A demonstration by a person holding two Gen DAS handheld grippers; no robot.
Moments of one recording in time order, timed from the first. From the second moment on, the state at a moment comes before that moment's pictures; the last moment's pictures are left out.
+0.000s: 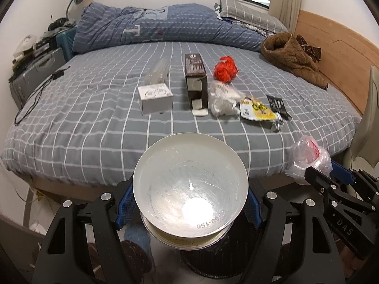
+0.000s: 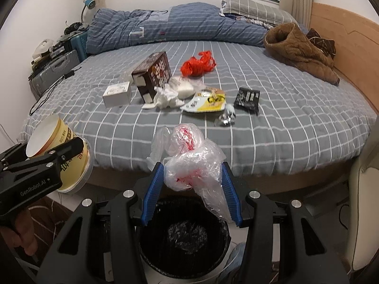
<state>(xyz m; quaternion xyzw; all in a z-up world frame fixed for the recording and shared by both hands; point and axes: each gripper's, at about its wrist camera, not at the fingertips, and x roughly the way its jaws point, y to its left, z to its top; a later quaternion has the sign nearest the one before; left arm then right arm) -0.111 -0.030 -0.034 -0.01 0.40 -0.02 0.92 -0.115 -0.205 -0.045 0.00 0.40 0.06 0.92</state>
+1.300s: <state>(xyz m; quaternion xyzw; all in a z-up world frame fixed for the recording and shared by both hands) -0.086 -0.015 -0.188 -0.01 0.54 0.00 0.84 -0.096 -0.183 -0.193 0.00 0.54 0.08 0.84</state>
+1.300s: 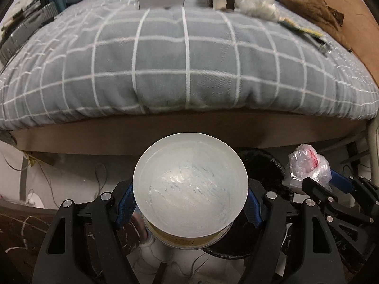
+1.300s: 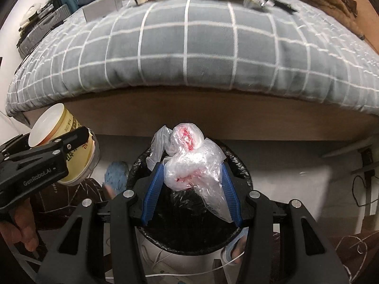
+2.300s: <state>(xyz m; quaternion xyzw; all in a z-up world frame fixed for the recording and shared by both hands) -0.079 -0.029 -0.206 -0.02 0.55 -0.02 0.83 -0.091 -0.203 -0.201 -0.01 0.53 0.04 0.85</state>
